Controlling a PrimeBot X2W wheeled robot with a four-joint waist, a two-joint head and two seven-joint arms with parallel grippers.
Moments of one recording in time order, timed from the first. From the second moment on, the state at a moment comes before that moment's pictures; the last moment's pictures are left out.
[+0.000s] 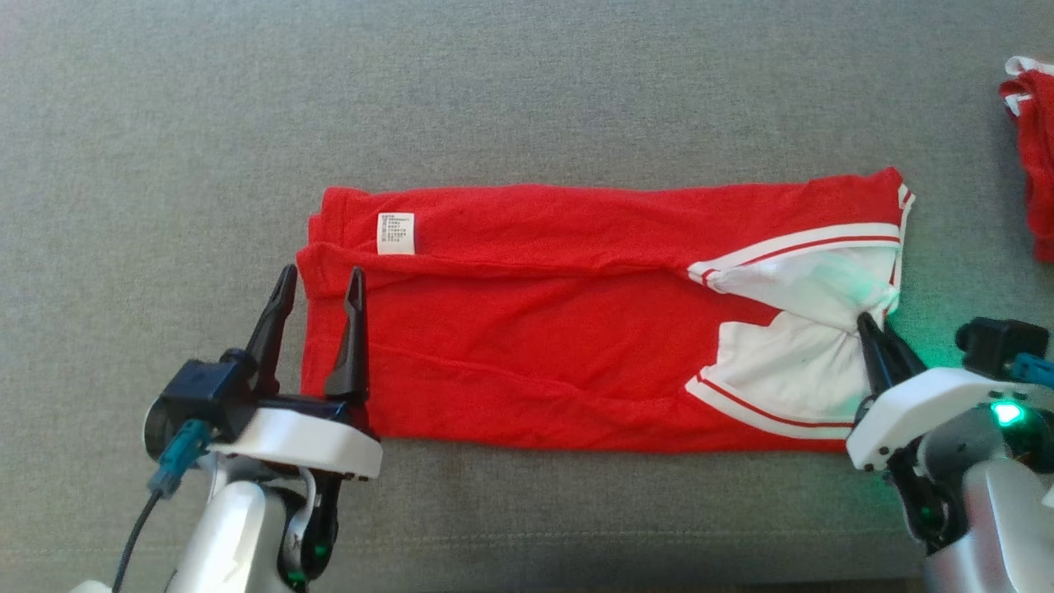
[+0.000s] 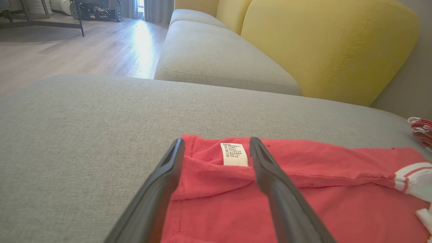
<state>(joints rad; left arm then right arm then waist) -0.13 0.09 -0.24 0.12 -0.27 0.03 -0.25 -0.15 -0.11 -0.07 0.30 0.27 0.13 0.24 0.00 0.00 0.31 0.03</state>
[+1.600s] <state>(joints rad) -0.12 0.05 -0.19 0.14 -0.26 -0.02 -0.25 -0.28 -0.08 0.55 0.07 0.40 0.13 0.28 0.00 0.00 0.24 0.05</state>
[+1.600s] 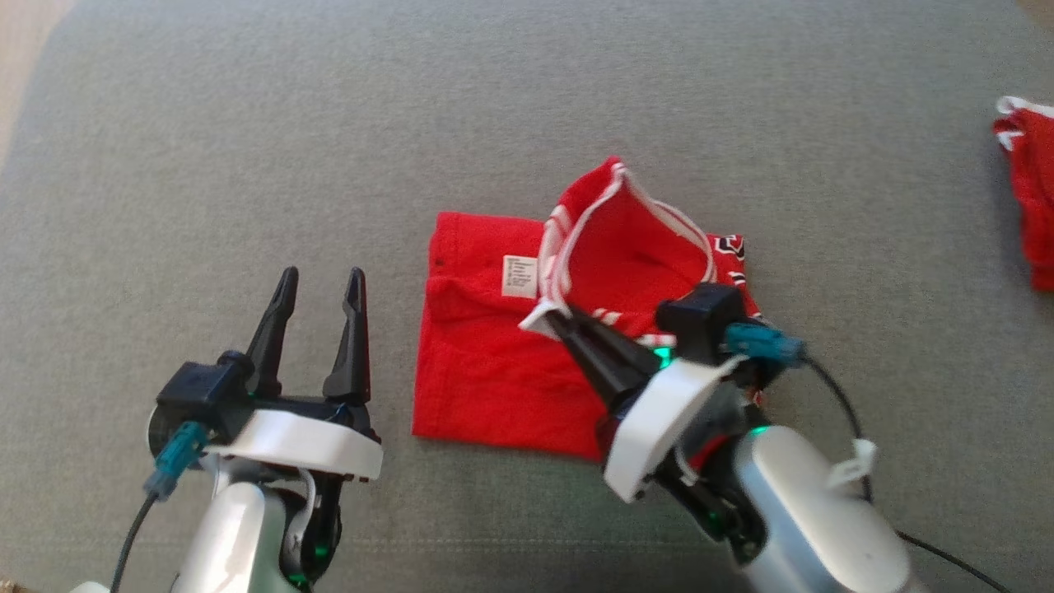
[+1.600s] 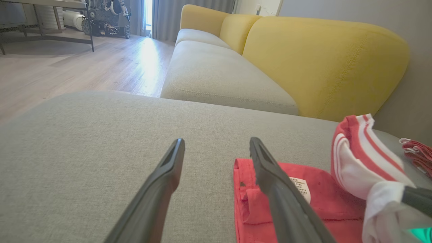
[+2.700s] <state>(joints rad) -0.15 0.05 -0.20 0.15 -0.24 -0.02 -0.25 -0.39 -0.13 0.40 0.12 0.43 0.13 -0.11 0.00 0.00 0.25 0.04</state>
